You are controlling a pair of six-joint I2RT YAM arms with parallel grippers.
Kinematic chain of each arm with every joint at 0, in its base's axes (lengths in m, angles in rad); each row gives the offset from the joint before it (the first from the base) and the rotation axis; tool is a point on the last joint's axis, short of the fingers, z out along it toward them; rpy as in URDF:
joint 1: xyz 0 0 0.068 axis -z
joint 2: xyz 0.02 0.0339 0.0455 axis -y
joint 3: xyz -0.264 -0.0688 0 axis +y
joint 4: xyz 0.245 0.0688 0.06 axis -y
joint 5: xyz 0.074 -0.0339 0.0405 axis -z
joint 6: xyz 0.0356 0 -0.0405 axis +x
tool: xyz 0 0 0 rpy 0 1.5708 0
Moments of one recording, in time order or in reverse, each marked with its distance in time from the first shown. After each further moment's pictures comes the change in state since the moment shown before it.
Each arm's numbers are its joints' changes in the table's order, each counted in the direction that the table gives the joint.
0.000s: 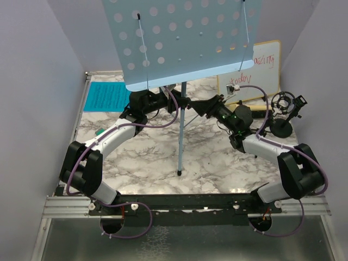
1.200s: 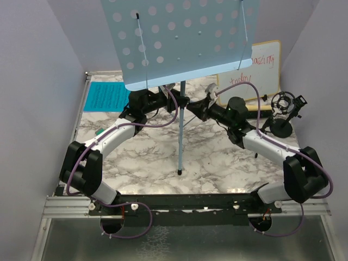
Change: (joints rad) left arm -0.002 0.001 -0.002 -0.005 -0.002 0.002; right arm -0.028 0.011 -0.145 -0.330 -0.164 -0.712
